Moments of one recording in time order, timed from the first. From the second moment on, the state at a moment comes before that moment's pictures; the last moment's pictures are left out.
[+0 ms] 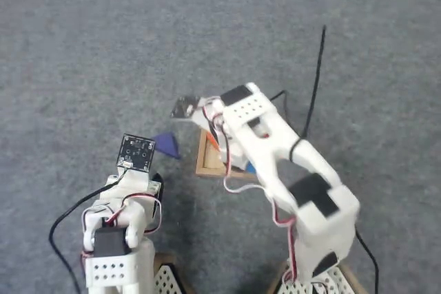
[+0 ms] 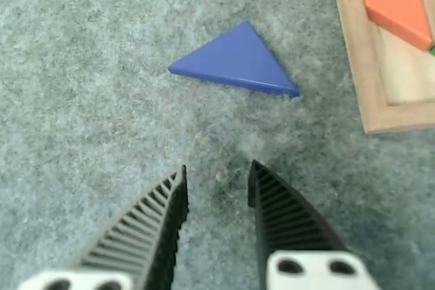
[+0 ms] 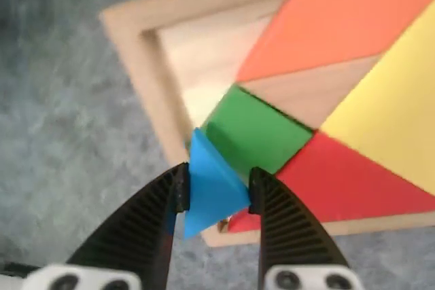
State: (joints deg) left arm -10.5 -103.0 97.3 72.0 -9.0; right arm -34.5 14.5 10.1 77.5 40.6
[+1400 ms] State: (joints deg) left arm -10.5 -103.0 97.3 72.0 -9.0; right arm -31.6 6.7 18.2 73.4 59.2
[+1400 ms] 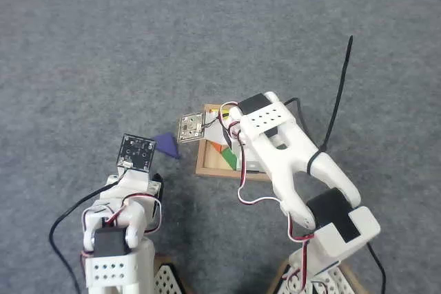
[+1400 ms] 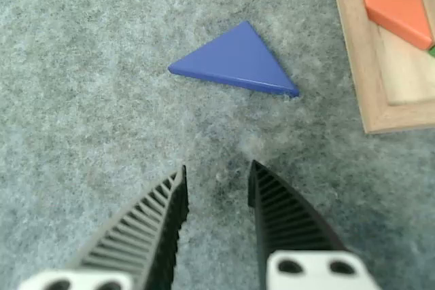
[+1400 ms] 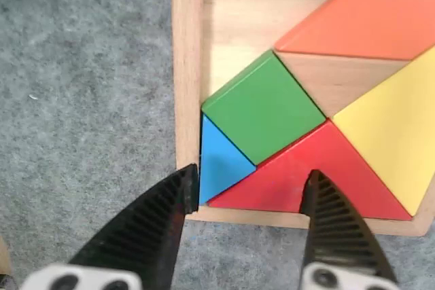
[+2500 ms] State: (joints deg) left arm -10.5 -103.0 97.3 72.0 -9.0; right arm -8.4 -17.5 53.0 62.9 23.6
